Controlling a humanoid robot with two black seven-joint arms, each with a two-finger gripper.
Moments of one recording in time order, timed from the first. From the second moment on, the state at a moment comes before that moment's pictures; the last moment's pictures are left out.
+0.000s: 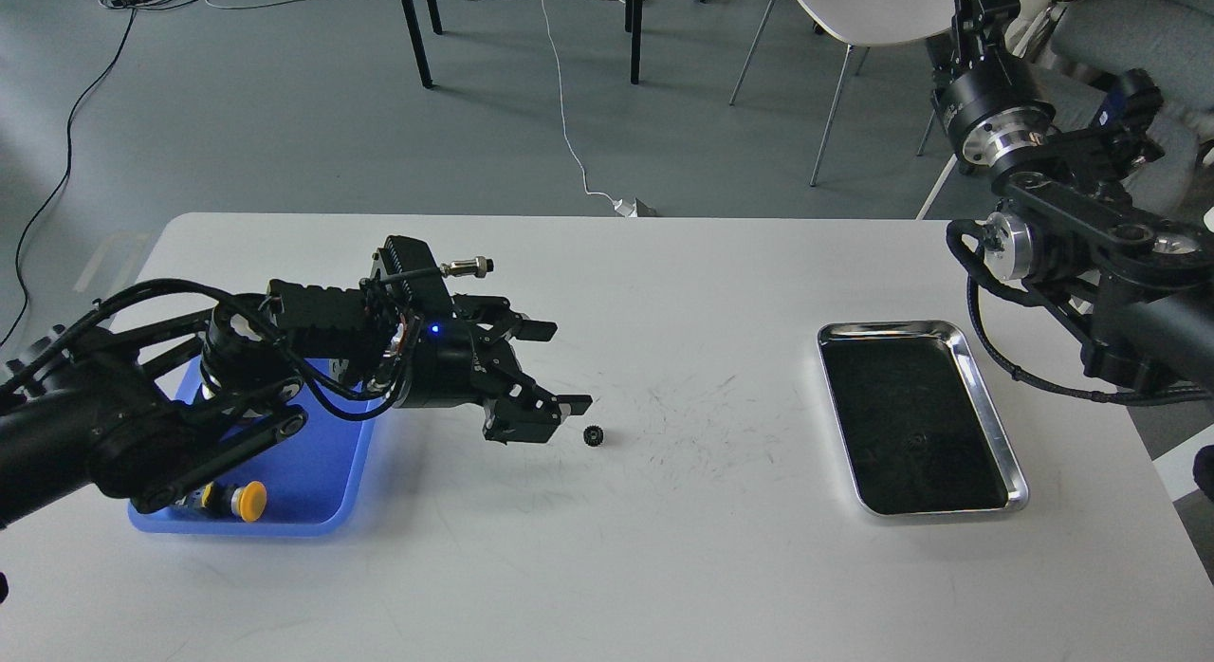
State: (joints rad) left arm -0.81 0.47 -0.39 -1.29 2.13 -0.24 -0.49; right arm 1.10 -0.40 0.20 0.69 -0.17 -0.26 0.49
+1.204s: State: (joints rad) left arm -0.81 0.24 -0.24 -1.00 2.14 -0.15 -0.49; right arm 0.97 -0.41 0.43 0.62 -0.10 -0.24 0.49
